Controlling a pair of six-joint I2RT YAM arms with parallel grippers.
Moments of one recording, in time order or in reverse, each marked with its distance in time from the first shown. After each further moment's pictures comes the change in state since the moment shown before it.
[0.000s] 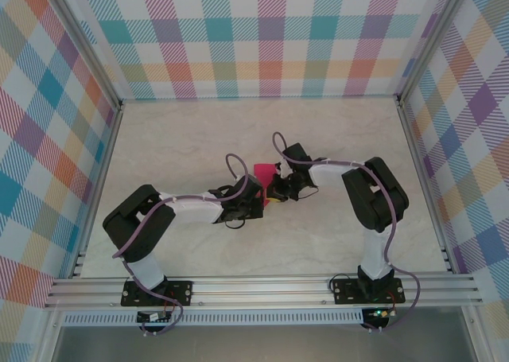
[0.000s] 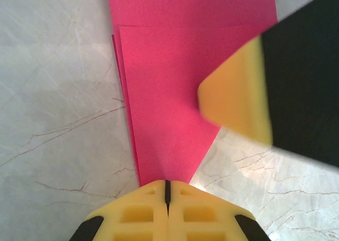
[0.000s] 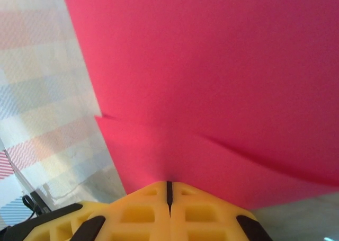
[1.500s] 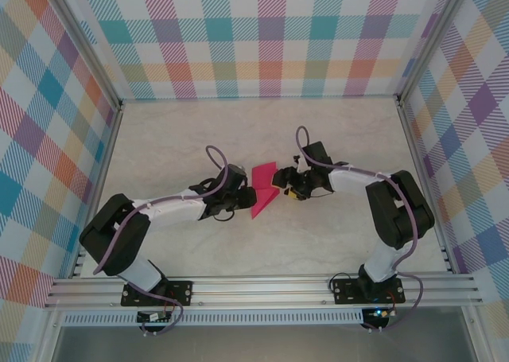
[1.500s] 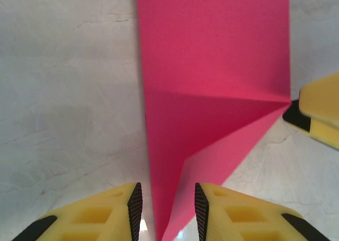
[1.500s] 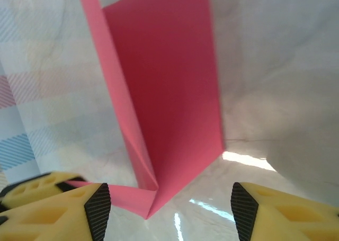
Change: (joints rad) left arm 0.120 -0.156 -0.037 -0.020 0.028 0.021; right arm -0.065 -0.210 -0.160 0.113 0.023 0.121
